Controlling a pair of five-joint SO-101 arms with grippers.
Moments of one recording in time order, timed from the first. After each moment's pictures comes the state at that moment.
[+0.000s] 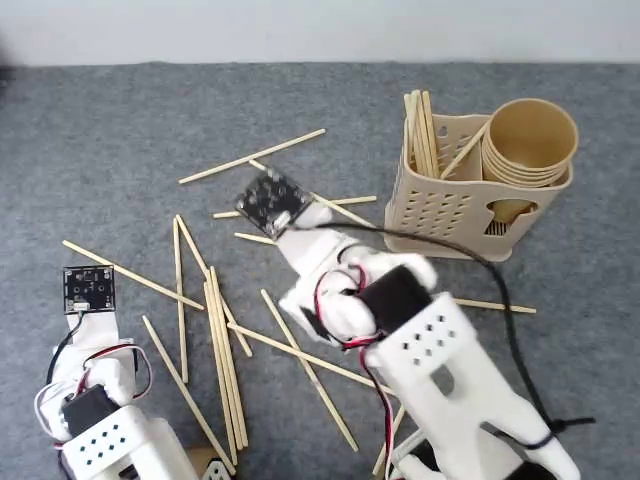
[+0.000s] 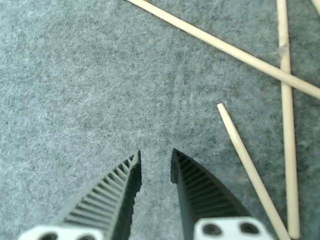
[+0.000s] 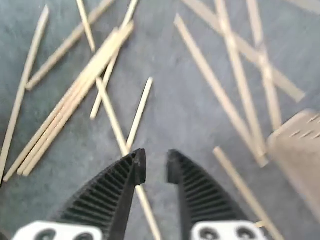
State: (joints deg) left arm -38.9 -76.1 87.2 58.2 -19.2; right arm -41.5 -32.3 26.2 78.0 8.5
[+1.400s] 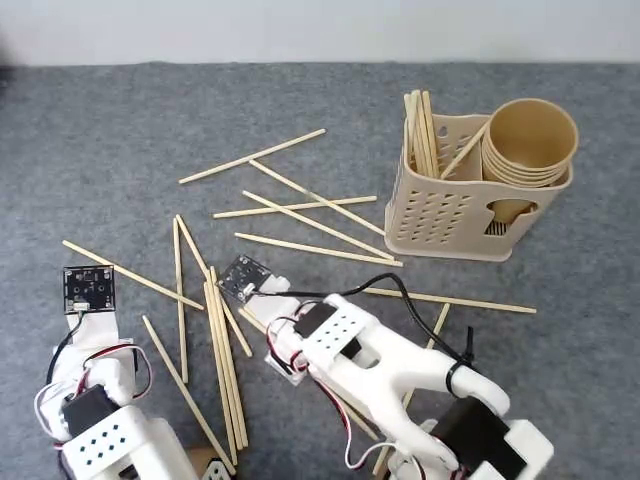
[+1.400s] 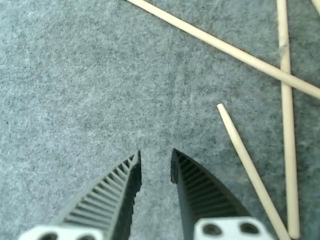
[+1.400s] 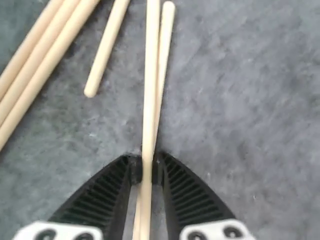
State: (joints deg) left arm -38.9 -76.1 87.2 58.2 -19.2; right arm -48.4 -7.9 47.7 46.9 6.2
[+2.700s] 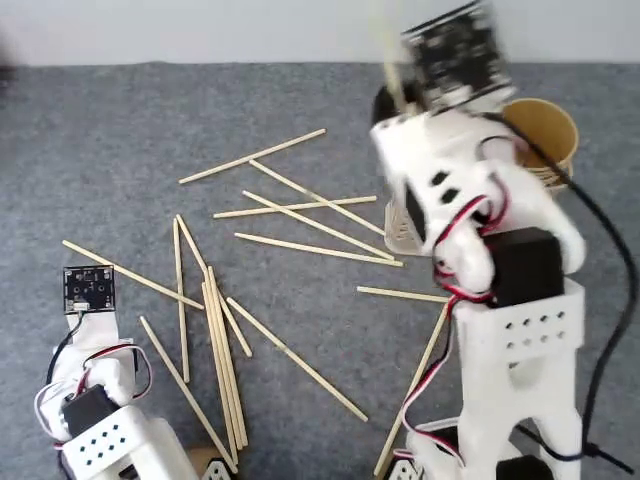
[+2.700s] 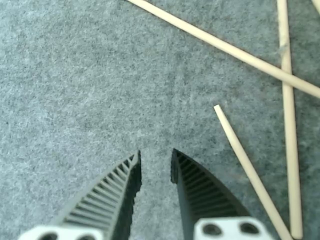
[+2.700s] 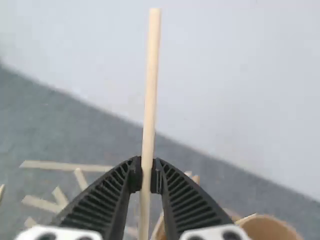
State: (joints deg) left arm -38.9 -76.1 87.2 58.2 -19.2; right arm -14.0 -28.0 -8.4 60.1 12.1
